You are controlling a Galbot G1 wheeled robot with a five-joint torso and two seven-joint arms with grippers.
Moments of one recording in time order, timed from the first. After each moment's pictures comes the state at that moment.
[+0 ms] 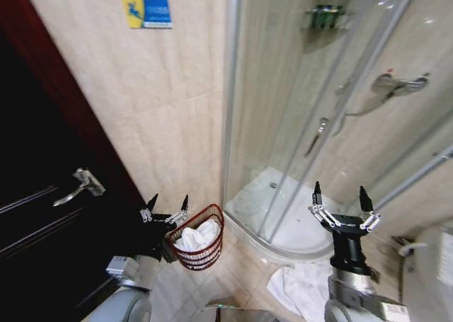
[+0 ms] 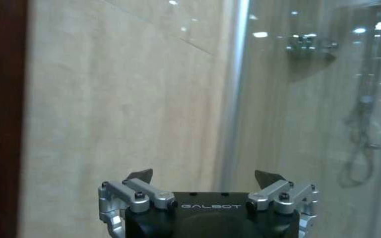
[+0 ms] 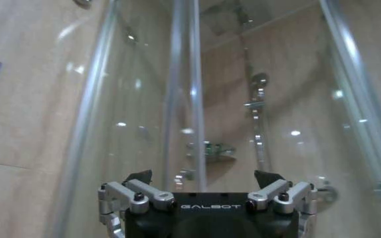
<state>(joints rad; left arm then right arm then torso) 1.86 -1.61 -0.59 -2.50 -0.11 0.09 0.14 -1.84 1.57 0.64 2.43 0.08 0.48 0.02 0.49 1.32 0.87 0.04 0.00</state>
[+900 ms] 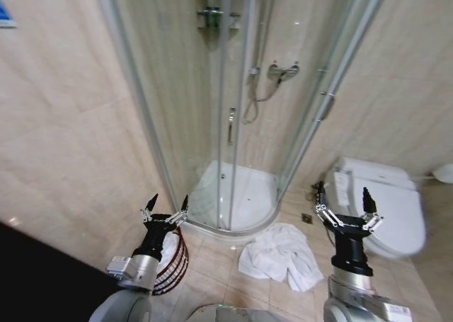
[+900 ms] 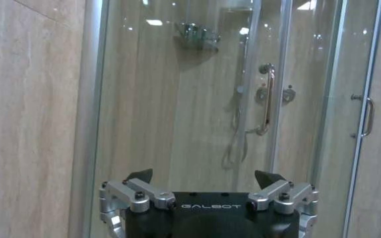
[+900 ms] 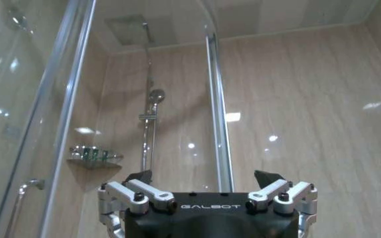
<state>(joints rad) 1.86 -1.61 -0.59 -2.50 -0.11 0.09 0.14 -1.84 1.58 0.64 2.42 0.10 0.49 0.04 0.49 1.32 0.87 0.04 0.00</state>
